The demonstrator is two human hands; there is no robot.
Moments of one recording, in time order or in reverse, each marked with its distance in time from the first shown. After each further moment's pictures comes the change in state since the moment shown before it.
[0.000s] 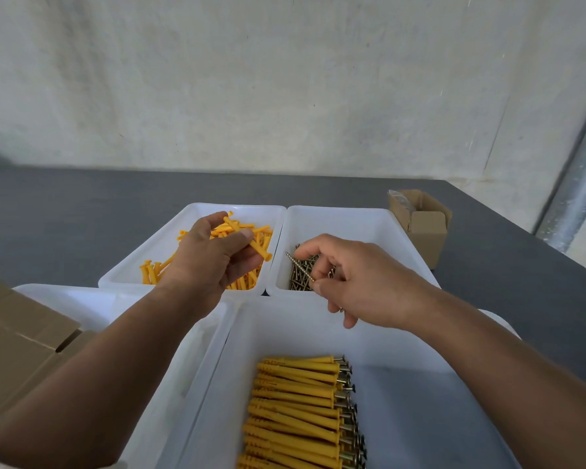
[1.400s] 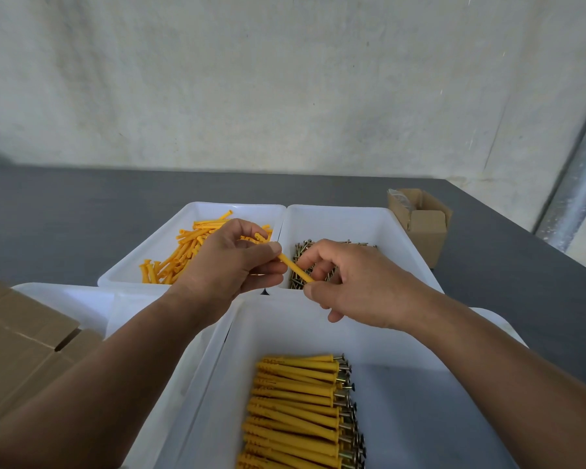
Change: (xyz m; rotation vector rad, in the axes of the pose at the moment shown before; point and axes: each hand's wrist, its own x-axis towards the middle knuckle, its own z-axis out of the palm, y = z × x) left_hand -0.018 -0.003 0.011 0.206 -0.215 0.034; right_hand -0.001 -0.005 0.003 -0.032 -0.002 0.050
